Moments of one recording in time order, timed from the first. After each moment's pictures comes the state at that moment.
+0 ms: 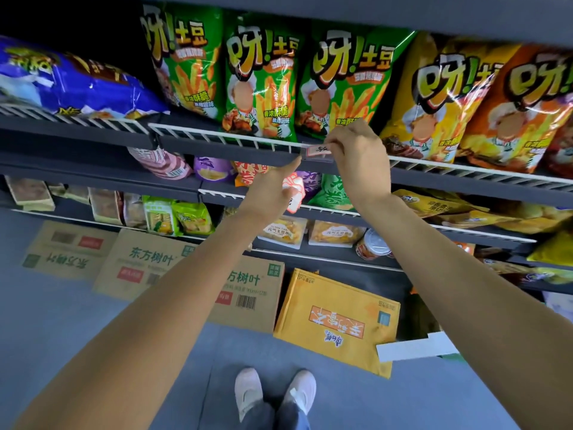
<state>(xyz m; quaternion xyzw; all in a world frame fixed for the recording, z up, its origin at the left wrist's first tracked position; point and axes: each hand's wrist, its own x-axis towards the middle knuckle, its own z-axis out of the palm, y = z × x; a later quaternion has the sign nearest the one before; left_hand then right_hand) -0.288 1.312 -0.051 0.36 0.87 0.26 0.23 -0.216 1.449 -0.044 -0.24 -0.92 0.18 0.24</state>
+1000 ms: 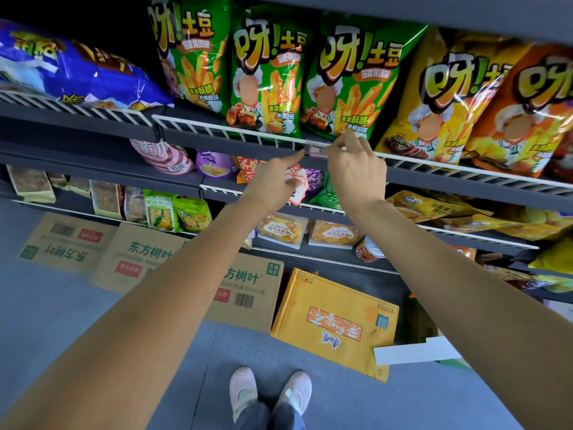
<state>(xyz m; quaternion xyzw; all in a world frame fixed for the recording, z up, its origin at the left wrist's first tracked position) -0.296 1.320 -0.051 0.33 0.88 0.26 0.24 -0.216 1.435 -0.060 -0.23 -0.96 -0.03 0.17</state>
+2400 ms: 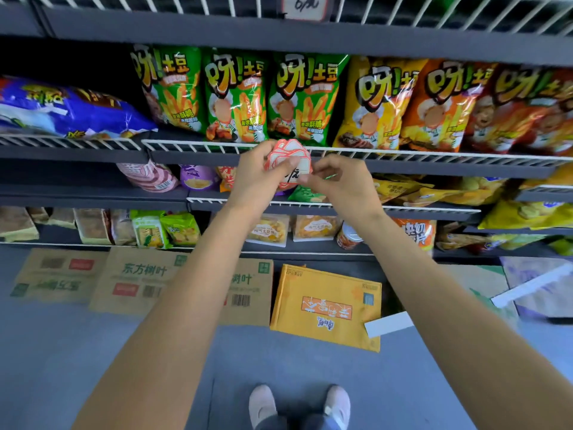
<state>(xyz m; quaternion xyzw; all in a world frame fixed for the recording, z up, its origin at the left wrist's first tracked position) -0.242 1.294 0.027 0.24 0.73 0.57 0.29 -0.137 1.390 0.024 -0.33 -0.78 0.50 0.17</state>
